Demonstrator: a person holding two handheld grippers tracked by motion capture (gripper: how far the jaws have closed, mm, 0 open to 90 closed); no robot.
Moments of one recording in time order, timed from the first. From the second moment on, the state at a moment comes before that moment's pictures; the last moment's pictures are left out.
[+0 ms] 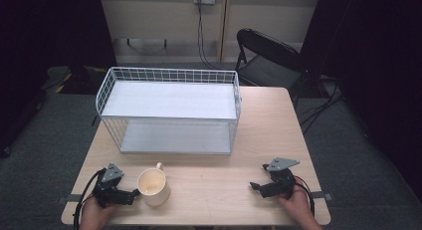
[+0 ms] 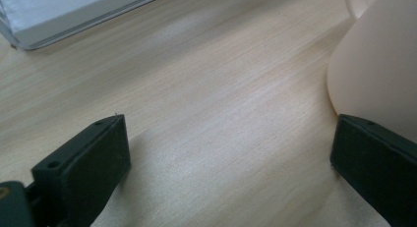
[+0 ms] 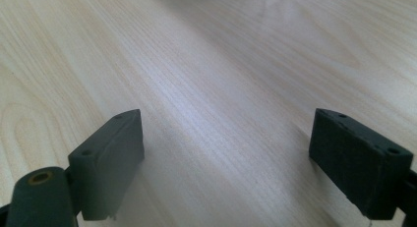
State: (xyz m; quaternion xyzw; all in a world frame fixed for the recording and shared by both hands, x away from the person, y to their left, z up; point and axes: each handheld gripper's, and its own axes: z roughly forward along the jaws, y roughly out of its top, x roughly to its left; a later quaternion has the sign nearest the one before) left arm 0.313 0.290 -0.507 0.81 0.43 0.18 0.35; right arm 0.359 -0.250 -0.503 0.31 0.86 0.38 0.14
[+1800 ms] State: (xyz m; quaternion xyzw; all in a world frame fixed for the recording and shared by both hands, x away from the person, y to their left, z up) left arm 0.296 0.293 -0.438 0.76 0.43 0.19 0.45; right arm 0.359 -0.250 -0.503 0.31 0.86 0.38 0.14
